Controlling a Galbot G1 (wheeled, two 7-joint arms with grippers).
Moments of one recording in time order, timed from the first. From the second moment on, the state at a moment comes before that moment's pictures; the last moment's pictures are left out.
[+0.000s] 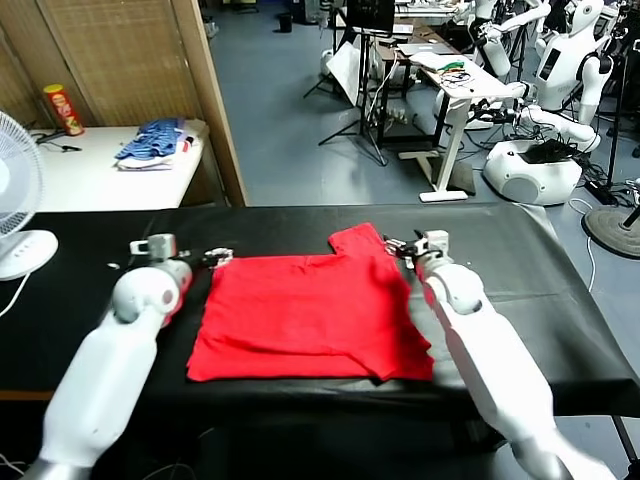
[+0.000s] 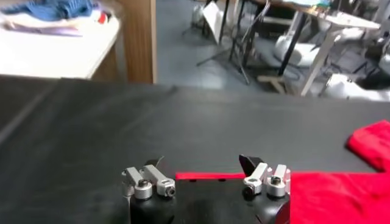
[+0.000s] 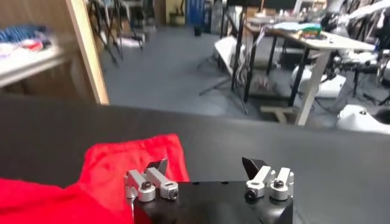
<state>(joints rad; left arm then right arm) 0.68 -1.10 -0.28 -1.46 -0.78 0.74 -0.22 -0.48 1.31 0.12 1.18 0.40 -0.54 0.08</state>
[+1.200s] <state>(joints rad) 0.71 -1.07 -0.31 -1.47 -0.74 0.74 -0.16 -0.59 1.28 0.19 1.30 0.52 -0.46 0.02</state>
